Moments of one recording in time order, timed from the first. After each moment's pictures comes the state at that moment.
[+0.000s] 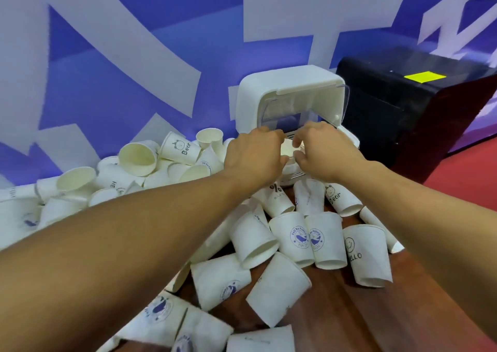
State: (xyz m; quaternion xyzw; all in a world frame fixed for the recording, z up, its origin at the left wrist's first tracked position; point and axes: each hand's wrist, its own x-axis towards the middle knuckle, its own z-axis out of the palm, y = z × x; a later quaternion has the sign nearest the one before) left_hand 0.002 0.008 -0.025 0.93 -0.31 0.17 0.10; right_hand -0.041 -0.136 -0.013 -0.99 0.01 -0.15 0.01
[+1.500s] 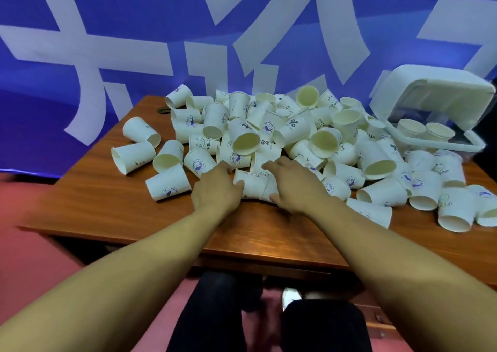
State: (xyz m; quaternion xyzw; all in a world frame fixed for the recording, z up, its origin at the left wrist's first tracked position) left_hand -0.287 0.355 -0.097 0.94 0.19 0.06 0.29; right_hand -0.248 0.183 -0.073 -0.96 -0.29 -0.03 0.02
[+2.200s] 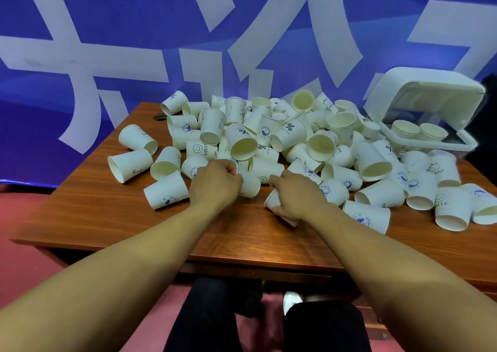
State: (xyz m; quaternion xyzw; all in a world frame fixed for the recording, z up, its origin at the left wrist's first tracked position) left_hand -0.282 0.362 -0.076 0.92 0.15 0.10 0.36; right_hand -0.240 0.177 -0.091 -0.97 -0.26 0.00 -0.01
